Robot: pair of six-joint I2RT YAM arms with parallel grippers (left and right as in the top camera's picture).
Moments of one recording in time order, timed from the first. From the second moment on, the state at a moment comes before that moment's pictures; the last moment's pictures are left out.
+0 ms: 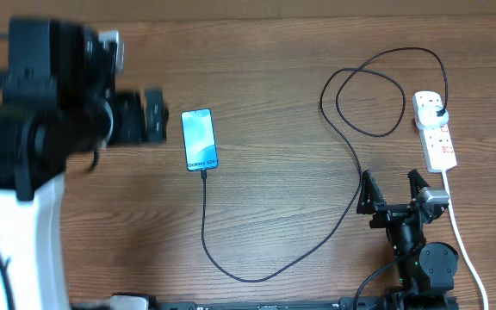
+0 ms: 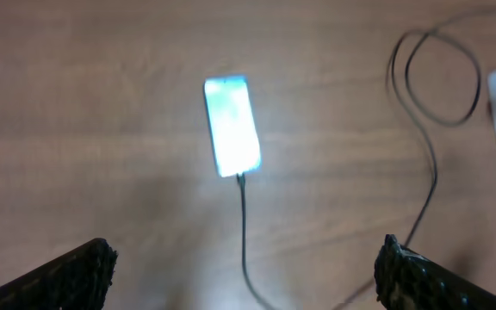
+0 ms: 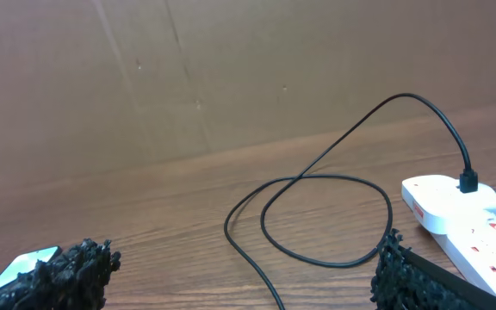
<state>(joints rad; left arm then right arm) -0.12 1.47 2.15 -1.69 0.12 -0.18 0.02 0.01 0.02 -0.03 -0.06 0.22</state>
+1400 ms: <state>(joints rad) -0.12 0.34 0.49 -0.06 0.15 -0.18 0.02 0.01 0.02 -0.03 -0.06 0.22</state>
